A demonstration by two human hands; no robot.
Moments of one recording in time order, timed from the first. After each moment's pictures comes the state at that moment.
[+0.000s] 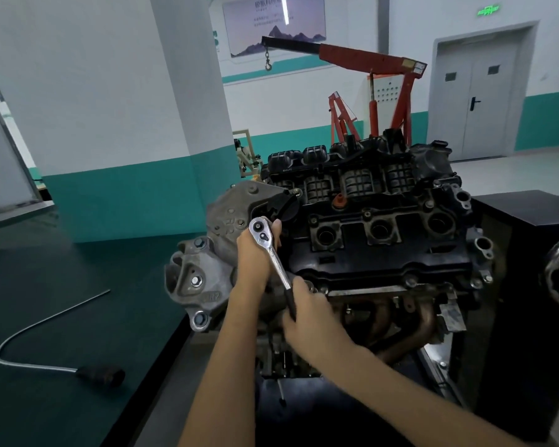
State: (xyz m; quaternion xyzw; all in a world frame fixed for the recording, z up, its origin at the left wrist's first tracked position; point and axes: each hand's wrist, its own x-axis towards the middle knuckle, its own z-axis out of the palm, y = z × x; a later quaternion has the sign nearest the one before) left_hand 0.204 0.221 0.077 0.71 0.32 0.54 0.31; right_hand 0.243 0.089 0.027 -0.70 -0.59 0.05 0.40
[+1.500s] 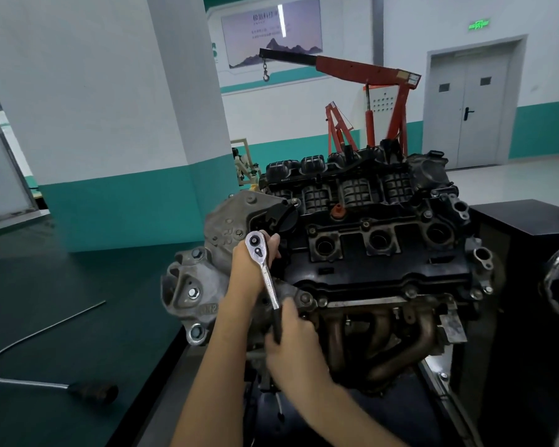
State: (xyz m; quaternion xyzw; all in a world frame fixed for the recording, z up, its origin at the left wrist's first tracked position) left_hand 0.196 0.233 0.075 0.77 0.31 0.50 0.26; right_hand 0.216 0.099 0.007 -0.71 -0.55 0.05 0.45
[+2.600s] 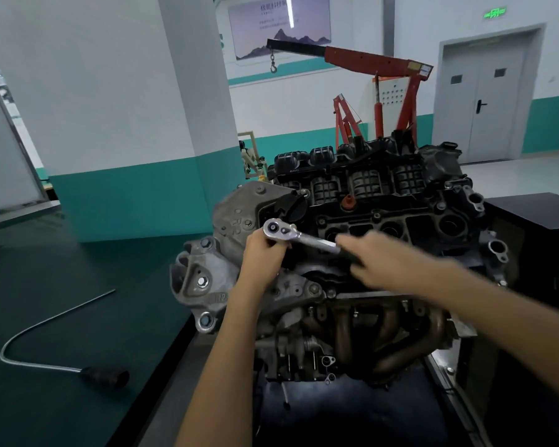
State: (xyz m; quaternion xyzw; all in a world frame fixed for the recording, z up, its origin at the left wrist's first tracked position) left_hand 0.193 0.228 0.071 0.75 0.28 0.48 0.36; right_hand 0.353 0.084 0.100 -0.69 -0.70 -0.11 0.14
